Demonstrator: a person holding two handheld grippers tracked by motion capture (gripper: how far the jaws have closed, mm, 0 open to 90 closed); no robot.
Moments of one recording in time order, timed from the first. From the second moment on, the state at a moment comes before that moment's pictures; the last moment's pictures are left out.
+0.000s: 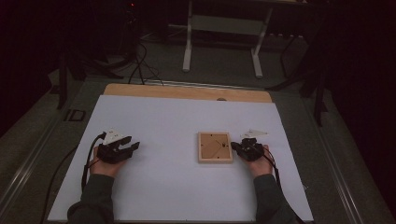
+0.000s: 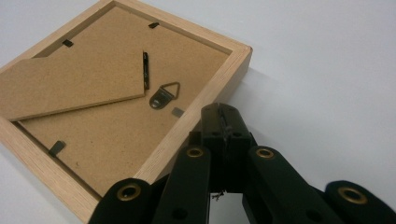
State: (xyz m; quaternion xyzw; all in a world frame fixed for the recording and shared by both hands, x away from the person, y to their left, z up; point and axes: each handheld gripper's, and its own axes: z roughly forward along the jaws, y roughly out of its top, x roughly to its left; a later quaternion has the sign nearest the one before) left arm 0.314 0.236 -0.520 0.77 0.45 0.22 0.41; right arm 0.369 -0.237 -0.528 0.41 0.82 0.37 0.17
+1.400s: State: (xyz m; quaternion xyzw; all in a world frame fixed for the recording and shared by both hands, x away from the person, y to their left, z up) left arm 0.325 0.171 -0.532 0.81 0.39 0.14 0.41; right arm 0.362 -0.183 -0.530 0.36 0.84 0.39 0.13
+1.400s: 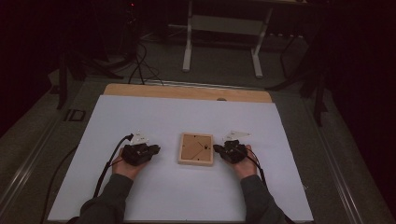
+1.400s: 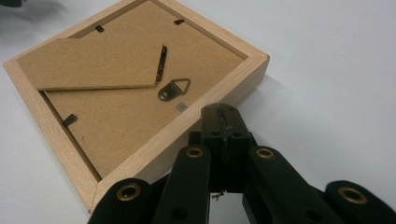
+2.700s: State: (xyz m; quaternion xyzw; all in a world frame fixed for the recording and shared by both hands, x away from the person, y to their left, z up) left arm 0.323 0.143 -0.540 0.84 0.35 0.12 0.39; right arm 0.356 -0.149 -0.537 0.34 0.85 0.38 0.12
